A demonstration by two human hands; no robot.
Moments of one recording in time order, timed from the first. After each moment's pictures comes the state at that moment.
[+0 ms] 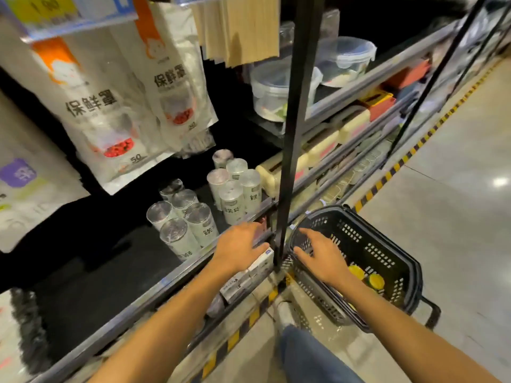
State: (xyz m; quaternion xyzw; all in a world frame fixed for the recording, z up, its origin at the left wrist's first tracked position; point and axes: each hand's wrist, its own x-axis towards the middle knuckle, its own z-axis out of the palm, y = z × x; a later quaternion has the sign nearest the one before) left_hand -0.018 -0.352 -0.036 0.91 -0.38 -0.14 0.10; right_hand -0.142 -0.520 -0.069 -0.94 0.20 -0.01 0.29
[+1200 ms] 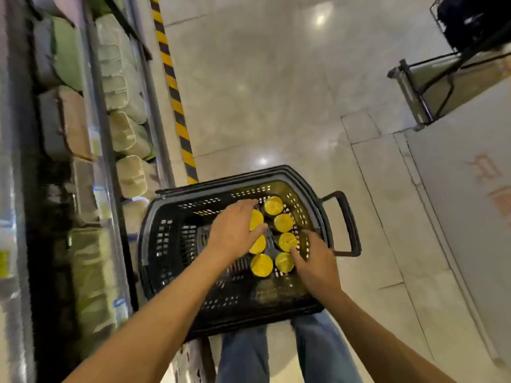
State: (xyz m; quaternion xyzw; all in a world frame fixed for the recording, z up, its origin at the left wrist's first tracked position) left_hand -0.086 -0.845 -0.305 0.61 -0.73 -0.31 -0.09; right_hand -0.255 -0.761 -0.334 -0.46 0.76 -0.10 0.44
